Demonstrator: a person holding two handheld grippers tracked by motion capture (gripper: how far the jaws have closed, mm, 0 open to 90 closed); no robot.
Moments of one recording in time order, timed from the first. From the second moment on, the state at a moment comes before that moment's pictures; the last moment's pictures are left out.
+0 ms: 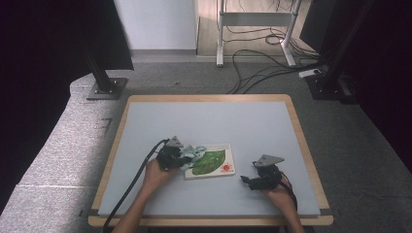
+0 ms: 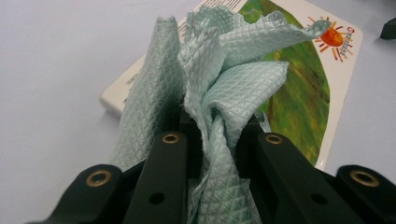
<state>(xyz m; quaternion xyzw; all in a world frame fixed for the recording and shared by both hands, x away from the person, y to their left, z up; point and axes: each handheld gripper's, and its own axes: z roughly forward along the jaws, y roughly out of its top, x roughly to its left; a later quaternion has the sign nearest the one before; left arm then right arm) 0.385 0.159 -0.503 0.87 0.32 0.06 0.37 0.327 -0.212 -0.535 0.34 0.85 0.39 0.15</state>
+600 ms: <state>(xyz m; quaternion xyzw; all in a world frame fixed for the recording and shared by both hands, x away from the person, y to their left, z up) 0.361 0.167 -0.504 0.87 0.31 0.08 0.37 0.327 -0.212 -0.535 0.34 0.84 0.39 0.15</state>
